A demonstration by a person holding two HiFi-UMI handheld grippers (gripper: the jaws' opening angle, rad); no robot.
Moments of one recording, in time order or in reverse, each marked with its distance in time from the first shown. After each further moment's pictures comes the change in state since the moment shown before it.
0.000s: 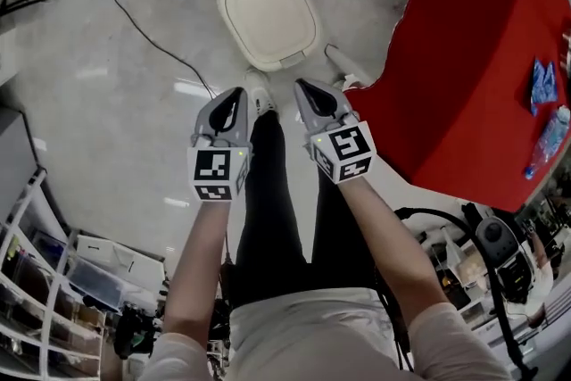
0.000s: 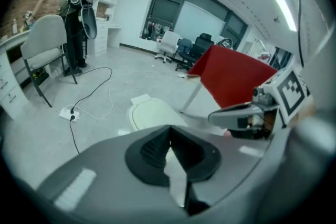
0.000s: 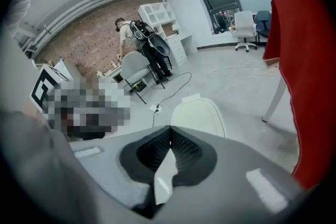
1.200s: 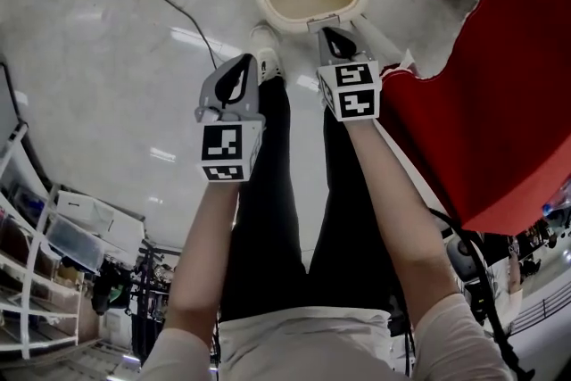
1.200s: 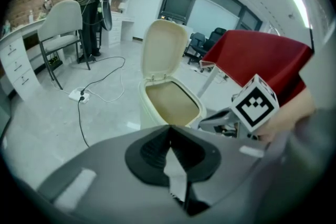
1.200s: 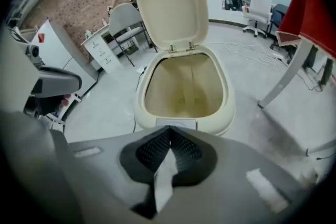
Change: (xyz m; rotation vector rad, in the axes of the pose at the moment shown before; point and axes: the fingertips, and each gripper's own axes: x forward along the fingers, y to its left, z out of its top) left arm 0.052 0.035 -0.101 -0.070 0.014 0.102; right arm 0.118 -0.073 -0.142 -0.134 0.335 -0.120
